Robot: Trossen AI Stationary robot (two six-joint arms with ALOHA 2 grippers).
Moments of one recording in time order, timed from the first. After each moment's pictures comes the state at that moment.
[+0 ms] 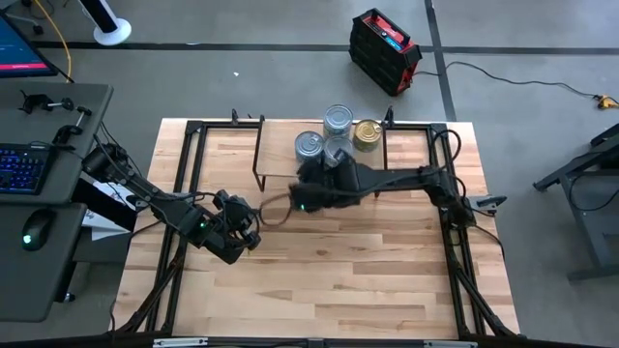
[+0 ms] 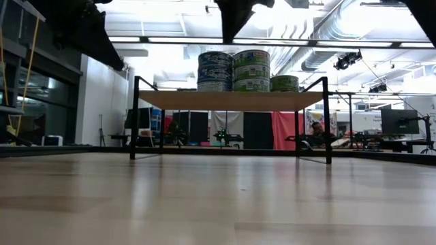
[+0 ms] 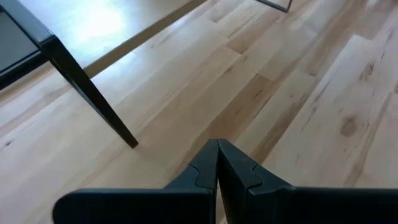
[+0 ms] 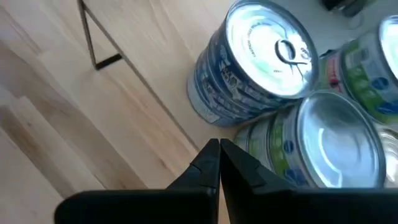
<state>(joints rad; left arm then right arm) -0.55 1.28 0.88 -0.81 -0.86 -1.07 0.12 2.15 2.34 -1.49 0.68 0.65</state>
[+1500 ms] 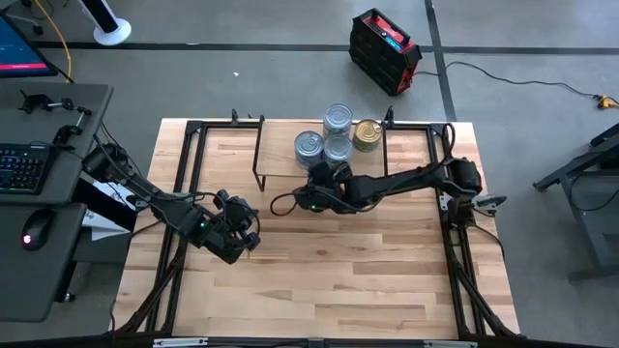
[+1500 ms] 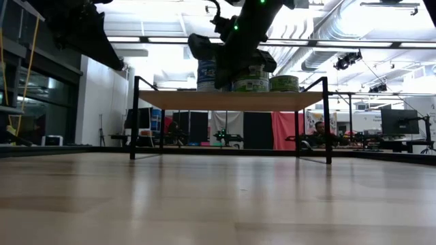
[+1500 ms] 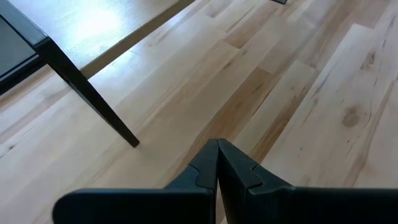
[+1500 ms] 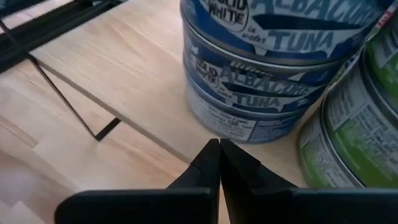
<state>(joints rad) -0.55 1.28 0.88 -0.82 -0.84 -1.03 0.07 1.93 1.51 -0.54 0.83 0.80</state>
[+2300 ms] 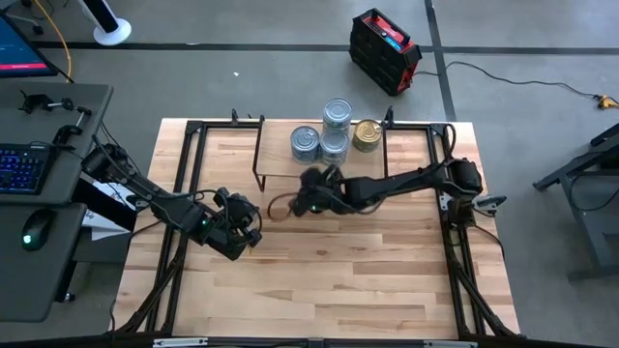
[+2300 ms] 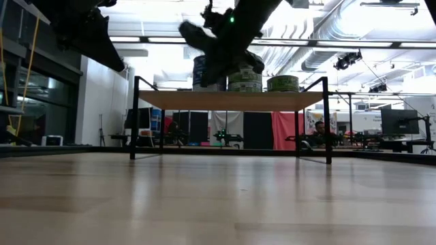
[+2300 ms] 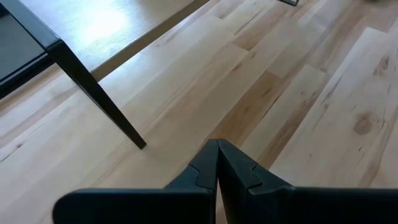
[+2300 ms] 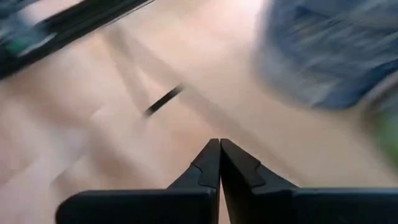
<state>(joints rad) -0.52 1.28 0.88 -0.82 -0.84 -1.03 0.07 1.92 1.51 -0.44 0.66 0.67</state>
